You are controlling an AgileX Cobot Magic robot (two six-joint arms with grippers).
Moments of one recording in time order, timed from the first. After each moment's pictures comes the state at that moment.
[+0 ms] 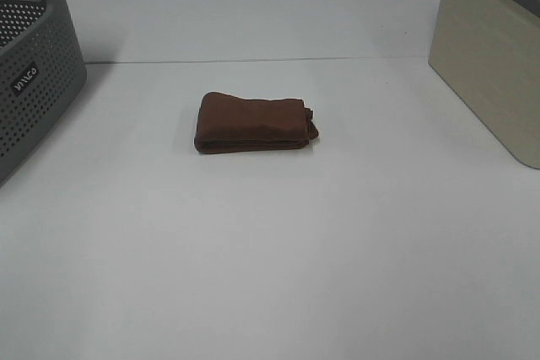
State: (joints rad) left arm -0.29 0.00 -0.50 -0.16 1.06 0.13; right arm 0.14 0.05 -0.50 0.11 1.06 -0.16
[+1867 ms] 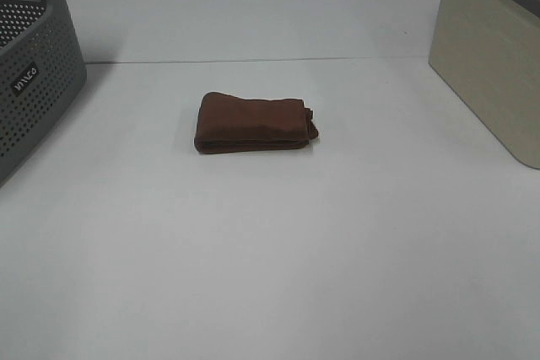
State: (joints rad) left arm -0.02 0.00 -0.50 -0.16 1.06 0.15; right arm -0.01 0.00 -0.50 0.11 1.06 -0.16
